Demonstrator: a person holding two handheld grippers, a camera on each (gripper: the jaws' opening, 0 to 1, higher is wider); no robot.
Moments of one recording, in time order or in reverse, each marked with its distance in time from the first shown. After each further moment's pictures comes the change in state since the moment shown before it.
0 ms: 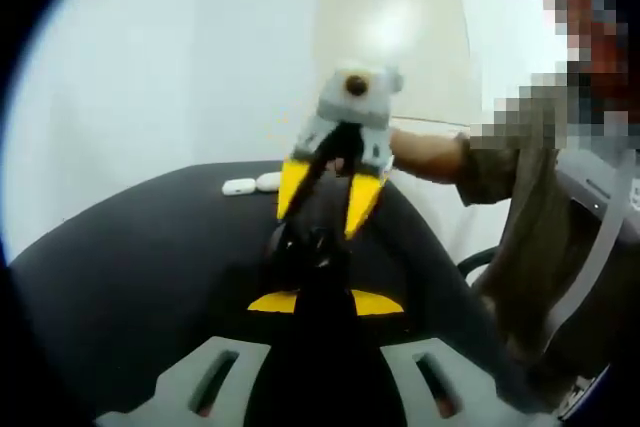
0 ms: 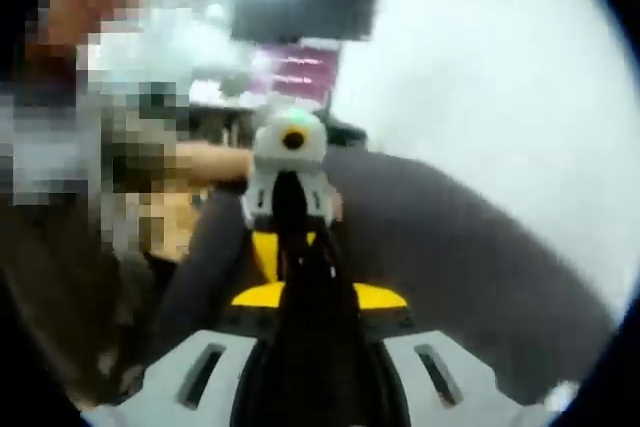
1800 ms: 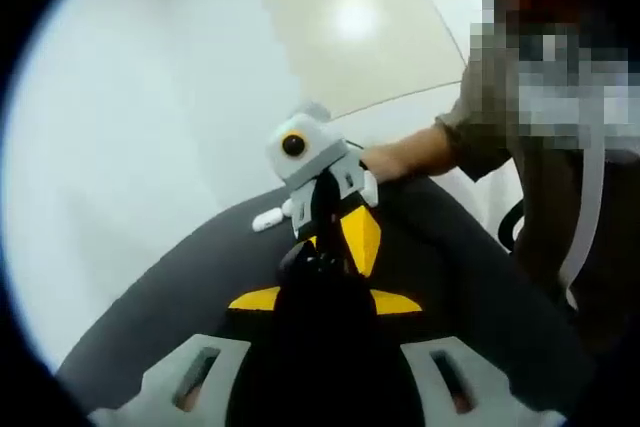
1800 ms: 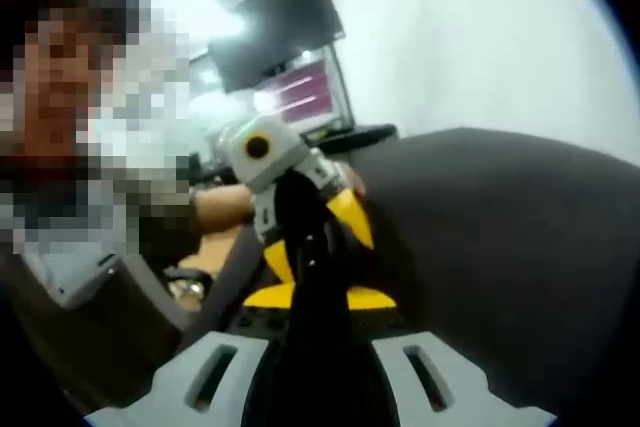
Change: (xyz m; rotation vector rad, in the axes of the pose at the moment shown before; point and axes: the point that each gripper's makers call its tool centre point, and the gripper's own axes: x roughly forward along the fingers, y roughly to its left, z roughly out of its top) left arm -0.011 0.010 0.013 0.346 -0.022 0.168; right arm 0.026 0.014 -0.003 0.219 -0.041 0.232
